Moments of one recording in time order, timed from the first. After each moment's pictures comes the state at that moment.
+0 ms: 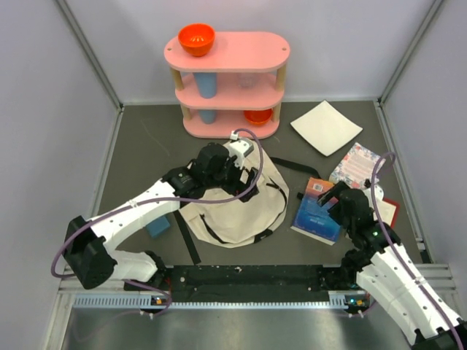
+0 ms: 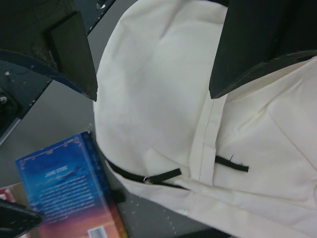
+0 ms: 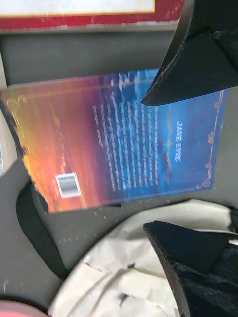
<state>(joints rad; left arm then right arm) -0.79 1.30 1.06 -0.38 0.13 -0.17 0.41 0.53 0.42 -0.60 0.39 1.00</state>
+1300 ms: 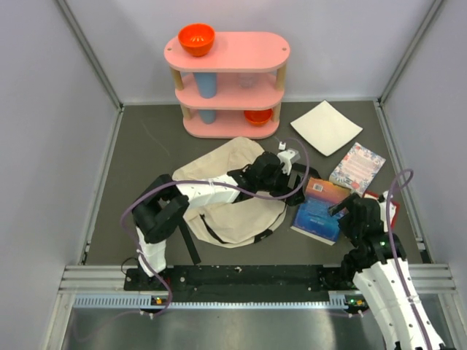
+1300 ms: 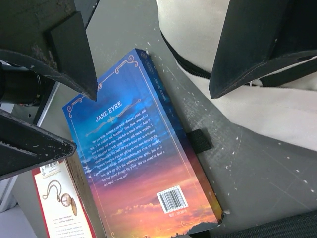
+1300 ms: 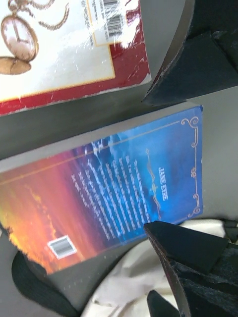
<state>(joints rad) -0.94 1.87 1.25 0.08 0.27 -0.43 0.14 0.38 0.39 -0.82 0.21 1.00</state>
